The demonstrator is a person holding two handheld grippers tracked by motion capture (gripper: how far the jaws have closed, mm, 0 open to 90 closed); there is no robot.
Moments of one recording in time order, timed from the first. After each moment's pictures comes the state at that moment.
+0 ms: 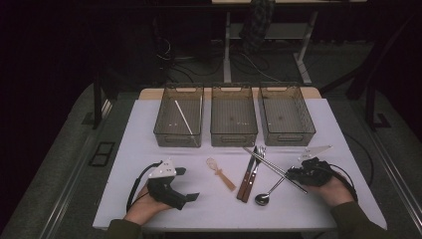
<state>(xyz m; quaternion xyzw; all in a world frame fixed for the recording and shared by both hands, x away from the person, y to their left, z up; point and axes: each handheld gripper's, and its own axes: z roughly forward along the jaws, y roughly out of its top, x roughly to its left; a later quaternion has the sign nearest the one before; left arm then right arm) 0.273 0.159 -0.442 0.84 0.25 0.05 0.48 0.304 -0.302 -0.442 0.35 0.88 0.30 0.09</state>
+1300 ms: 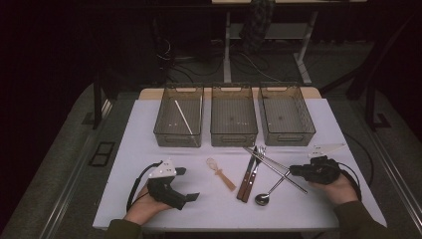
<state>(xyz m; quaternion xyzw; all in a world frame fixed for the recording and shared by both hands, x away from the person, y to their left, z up) 0.272 0.159 -0.442 0.84 0.25 0.05 0.48 0.303 -0.320 -0.430 0.35 0.86 0.37 0.08</state>
